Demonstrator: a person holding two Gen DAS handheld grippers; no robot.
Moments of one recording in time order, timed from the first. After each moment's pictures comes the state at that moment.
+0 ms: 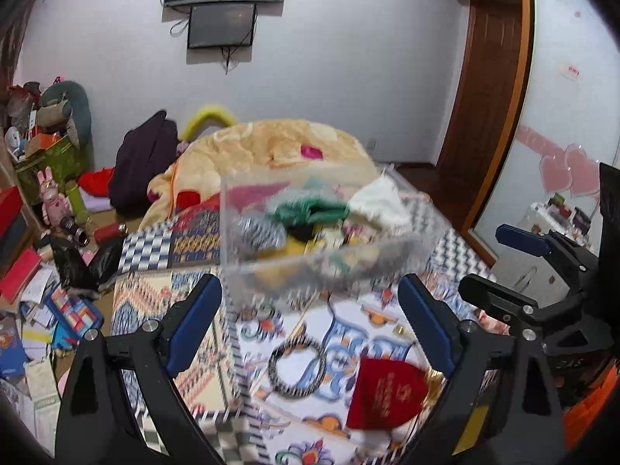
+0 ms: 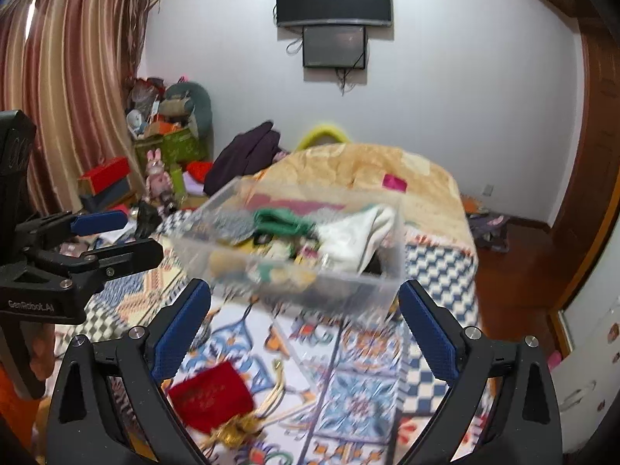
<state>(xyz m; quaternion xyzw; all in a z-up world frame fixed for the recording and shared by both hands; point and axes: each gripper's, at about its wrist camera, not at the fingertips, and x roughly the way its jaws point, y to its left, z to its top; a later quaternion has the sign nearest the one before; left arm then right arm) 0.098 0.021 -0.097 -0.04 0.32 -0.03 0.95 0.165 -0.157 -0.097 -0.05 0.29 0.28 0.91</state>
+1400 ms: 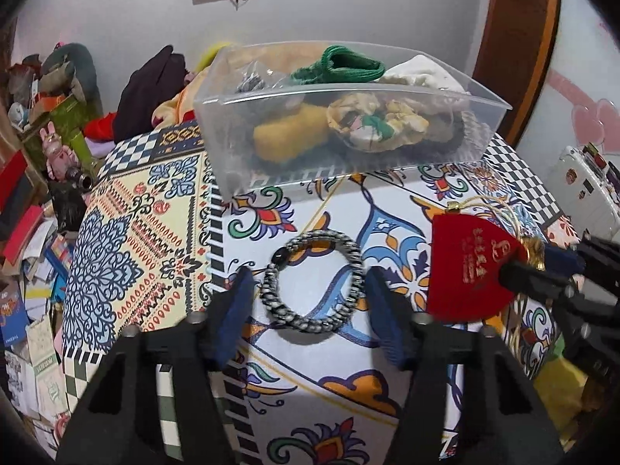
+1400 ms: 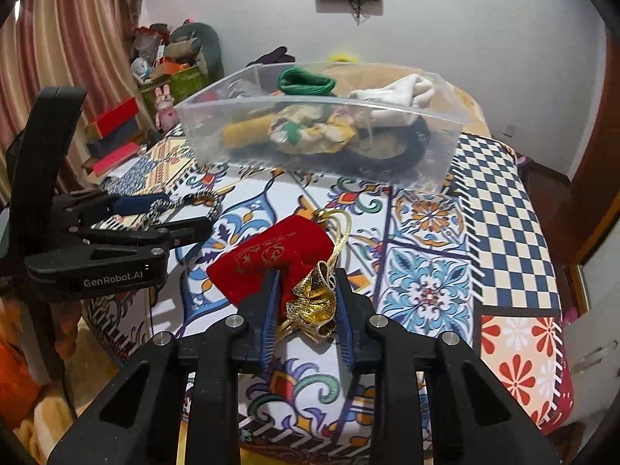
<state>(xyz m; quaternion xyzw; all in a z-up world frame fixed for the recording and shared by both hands) 0.115 0.013 -0.198 -0.02 0.42 0.00 0.91 0.138 -0.157 -0.166 -0.06 0.38 0.29 0.88</state>
